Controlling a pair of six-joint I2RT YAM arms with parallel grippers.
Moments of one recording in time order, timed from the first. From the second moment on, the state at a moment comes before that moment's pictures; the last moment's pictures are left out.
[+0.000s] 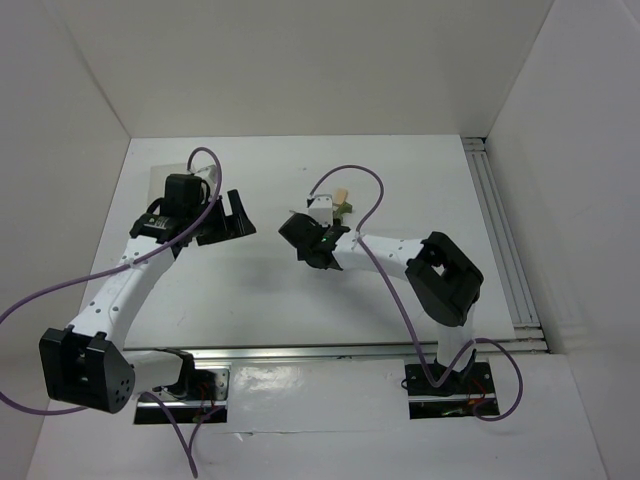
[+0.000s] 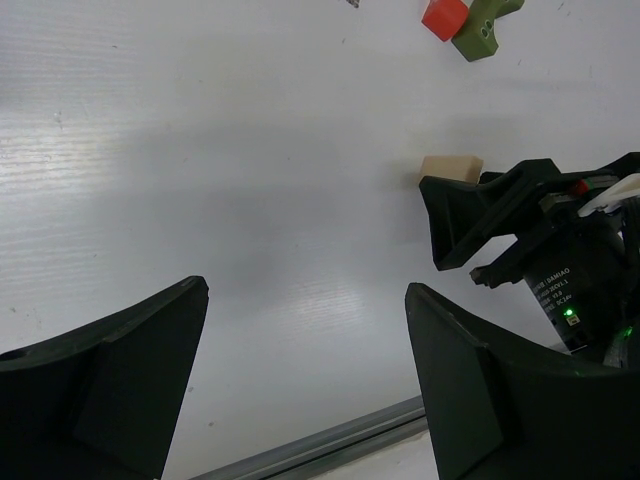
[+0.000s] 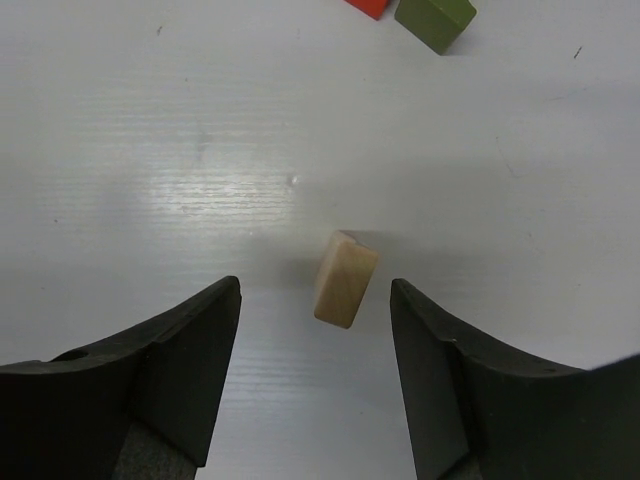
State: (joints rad) left arm -0.17 1.22 1.06 -0.62 0.23 -0.42; right arm 0.91 1.89 1.30 -0.41 0.64 0.72
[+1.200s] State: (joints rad) left arm -0.17 1.23 1.06 -0.61 0.24 -0.42; right arm 0.91 1.92 1.32 -0.41 0.64 0.72
